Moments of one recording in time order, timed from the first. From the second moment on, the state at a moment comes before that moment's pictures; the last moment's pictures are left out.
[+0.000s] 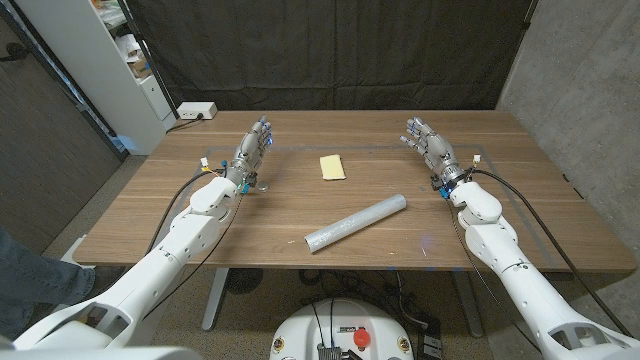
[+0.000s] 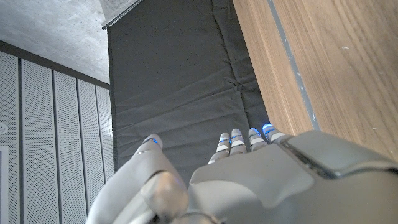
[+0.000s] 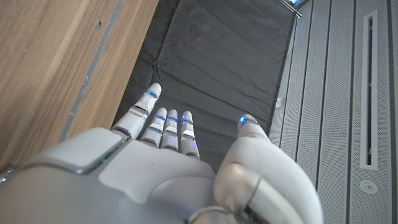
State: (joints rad) left arm 0.87 0.55 0.34 -1.41 -0.64 -0.21 -0.04; left_hand 0.27 -0.05 0.29 0.08 0.26 -0.06 0.09 0.18 0.17 -0.09 0.07 0.20 0.20 -0.15 0.08 0.18 0.18 -0.17 0.02 0.25 0.17; right arm -0.95 -0.35 -0.12 -1.37 0.40 0.36 0.24; right_hand 0.39 0.01 0.28 -0.01 0.24 0.23 0.06 0.21 0.20 0.16 0.08 0.20 0.19 0.13 0.00 0.20 0.26 0.40 -0.02 0.19 0.17
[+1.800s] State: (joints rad) left arm 0.89 0.57 0.35 -1.47 -0.62 -0.18 -0.03; left_hand 0.27 -0.04 0.29 0.08 0.25 -0.06 0.09 0.19 0.17 -0.09 0.07 0.20 0.20 -0.15 0.08 0.19 0.18 -0.17 0.03 0.23 0.17; right arm -1.06 -0.44 -0.16 -1.48 0.37 0.55 0.18; right_hand 0.40 0.00 0.28 -0.03 0.24 0.26 0.05 0.21 0.20 0.20 0.07 0.21 0.20 0.14 -0.01 0.20 0.24 0.41 -0.02 0.19 0.17
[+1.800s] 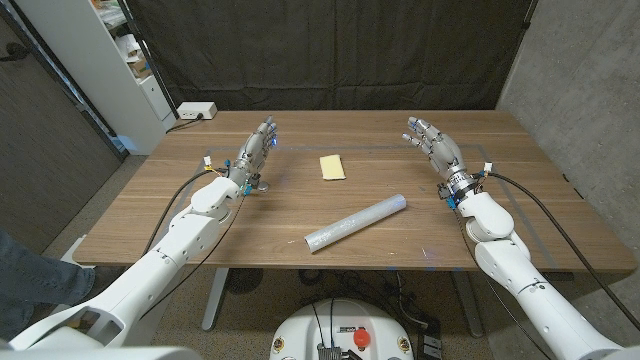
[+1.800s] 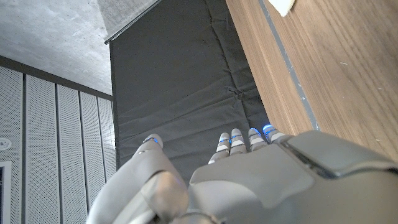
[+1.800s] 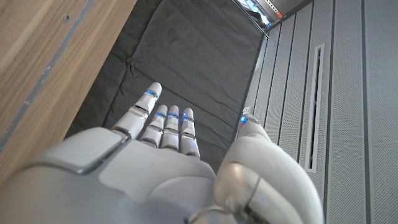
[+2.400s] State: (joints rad) left arm 0.88 0.59 0.36 -1.48 -0.62 -0.17 -0.04; left_hand 0.27 -0.03 0.29 0.07 0.24 -0.06 0.09 0.19 0.17 -0.09 0.07 0.20 0.20 -0.15 0.08 0.19 0.18 -0.17 0.03 0.23 0.17; right arm -1.08 -0.50 -0.19 -1.52 0.31 0.59 0.11; right_hand 0.41 0.00 0.28 -0.04 0.25 0.29 0.02 0.22 0.20 0.21 0.05 0.21 0.20 0.17 -0.03 0.21 0.23 0.42 -0.03 0.19 0.17
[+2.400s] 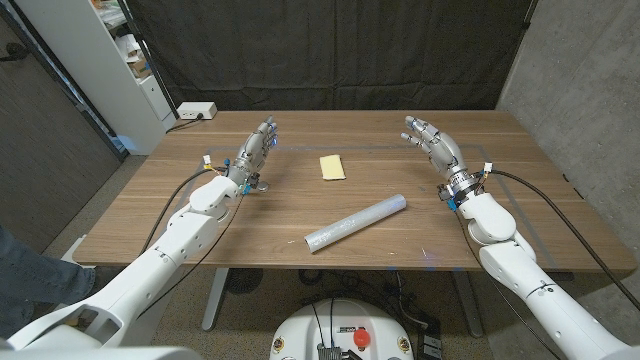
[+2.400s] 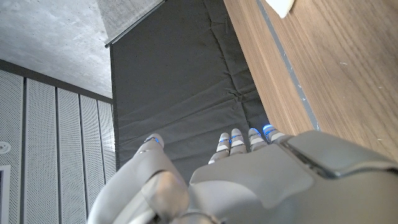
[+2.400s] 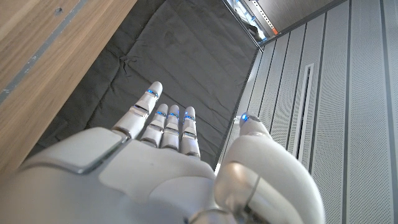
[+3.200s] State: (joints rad) left arm 0.88 0.60 0.35 -1.49 -0.62 -0.15 -0.04; left_hand 0.28 -0.03 0.29 0.07 0.24 -0.06 0.09 0.19 0.17 -0.08 0.06 0.20 0.20 -0.15 0.08 0.19 0.18 -0.17 0.03 0.23 0.17; right arm -1.08 -0.56 -0.24 -1.52 0.28 0.65 0.07; right_hand 0.46 0.04 0.32 -0.07 0.26 0.32 0.01 0.22 0.20 0.24 0.05 0.21 0.20 0.18 -0.03 0.21 0.22 0.43 -0.03 0.19 0.17
